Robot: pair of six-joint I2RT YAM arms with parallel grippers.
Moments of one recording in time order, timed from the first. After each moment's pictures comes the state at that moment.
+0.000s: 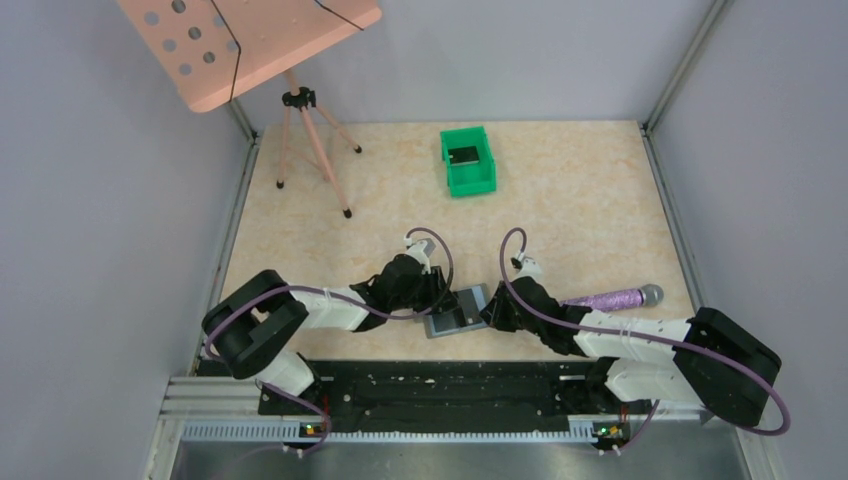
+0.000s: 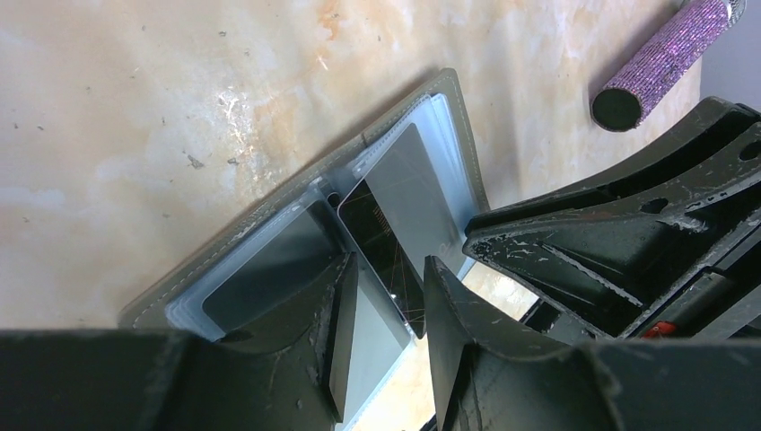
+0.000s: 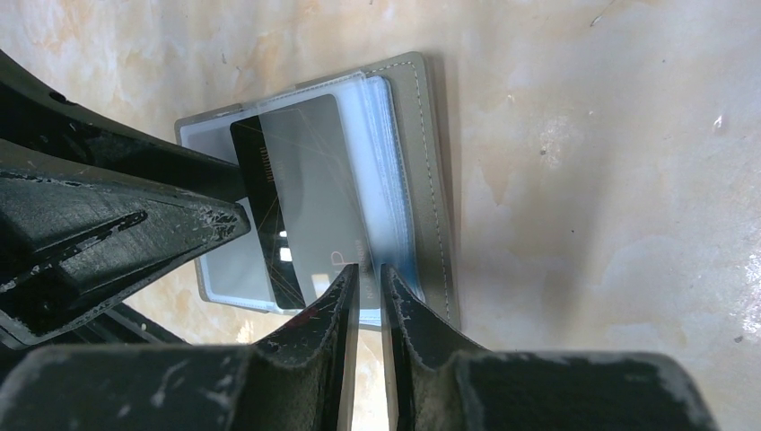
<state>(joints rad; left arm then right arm) -0.85 1.53 0.51 0.42 0.17 -0.84 0.90 1.16 0.30 0.15 0.16 0.94</state>
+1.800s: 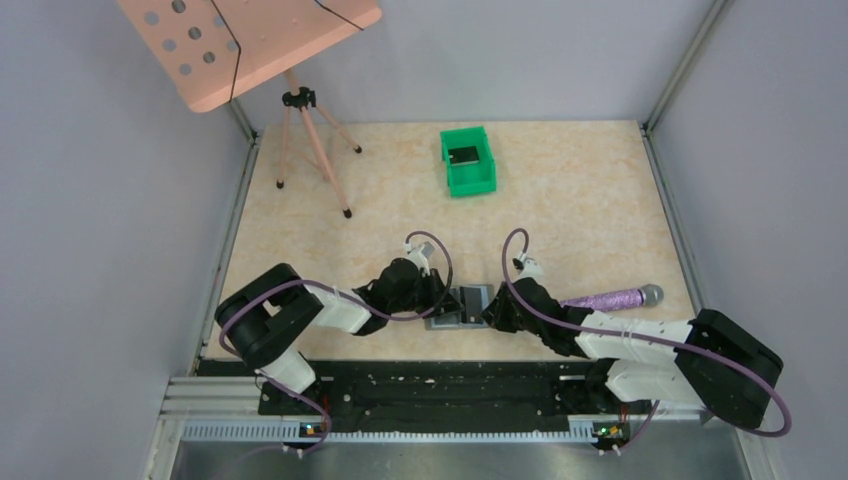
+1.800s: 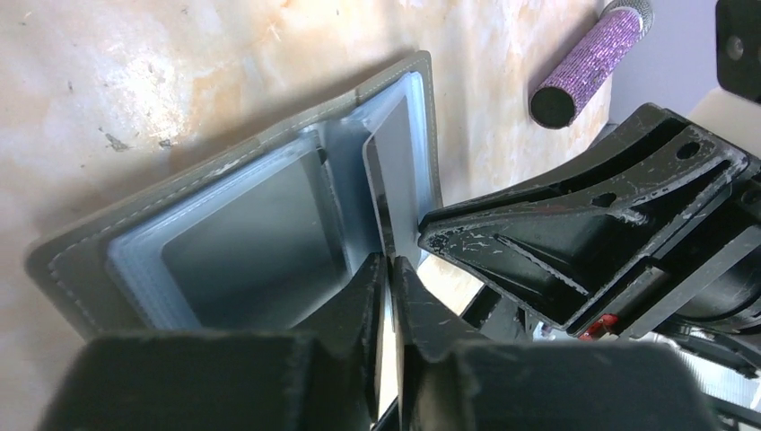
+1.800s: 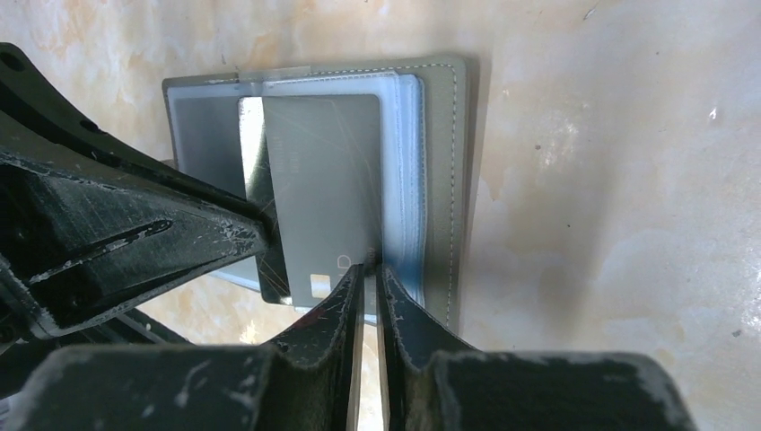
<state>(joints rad) -0.84 1.61 0.46 0.63 0.27 -1.00 0.90 1.16 0.29 0.16 0.16 0.95</state>
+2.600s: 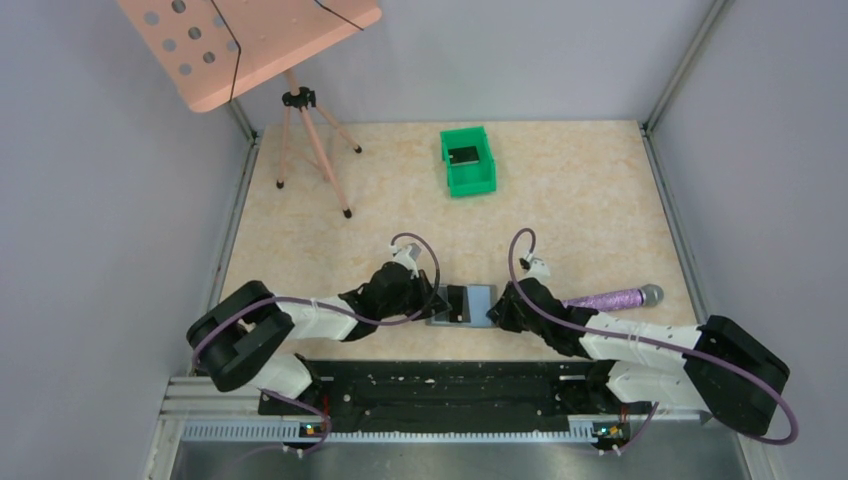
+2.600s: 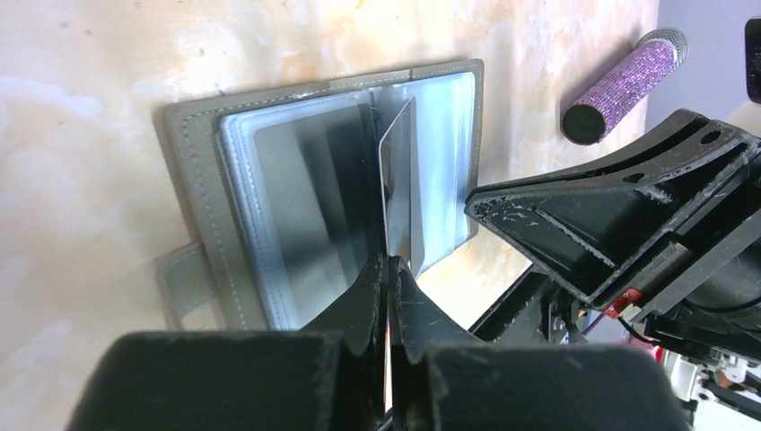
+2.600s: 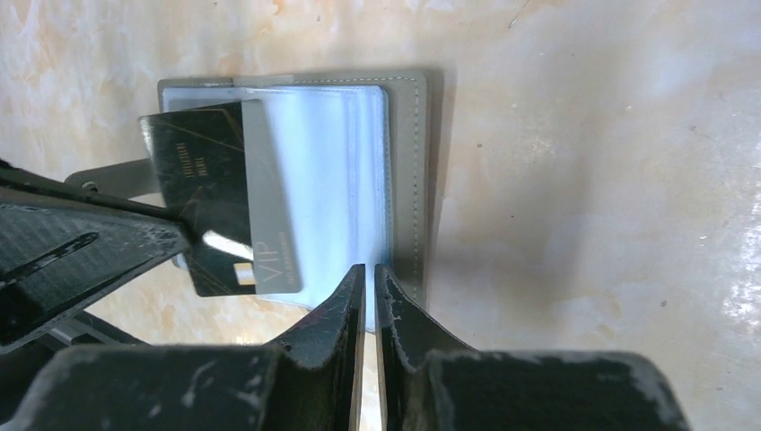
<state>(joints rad) -0.84 1.47 0.42 0.49 0.16 -0.99 0.89 1.11 0.29 0.08 0.21 0.97</state>
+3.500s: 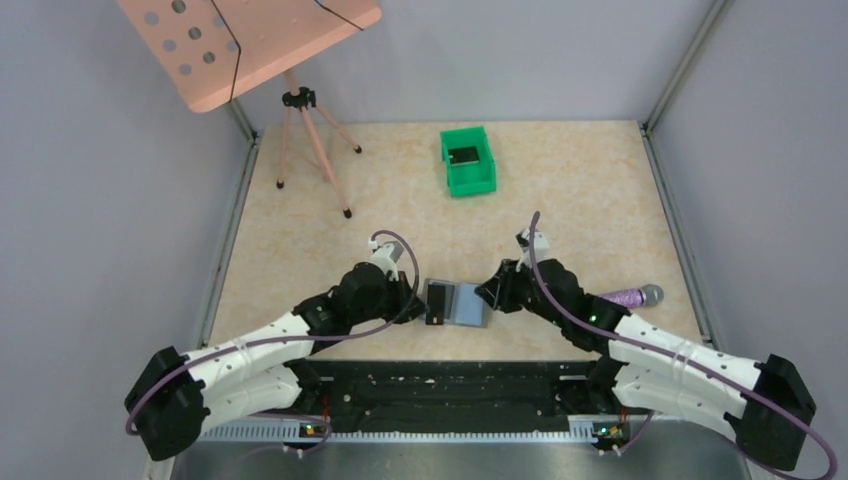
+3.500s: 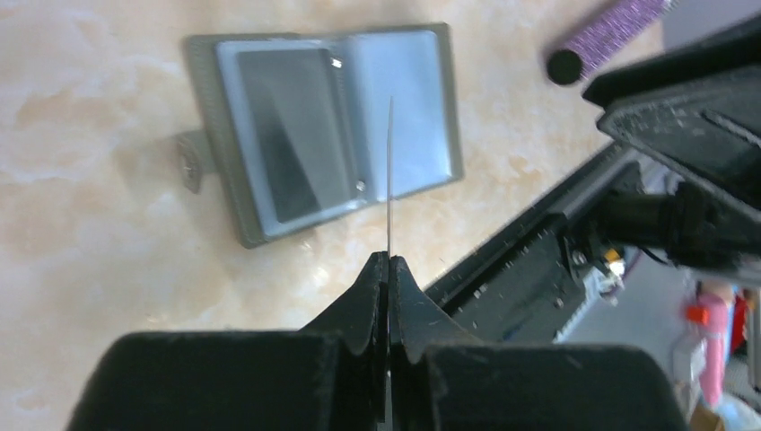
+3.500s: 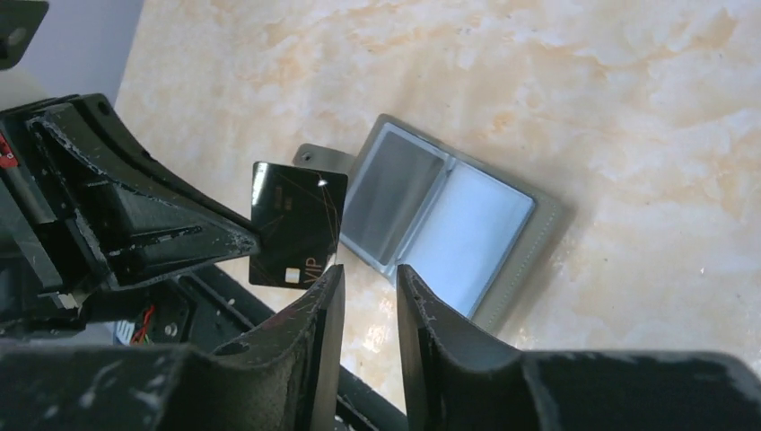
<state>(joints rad) -0.84 0.99 0.44 -0.03 0.08 -0.80 0.88 0.87 0.45 -0.05 0.12 0.71</state>
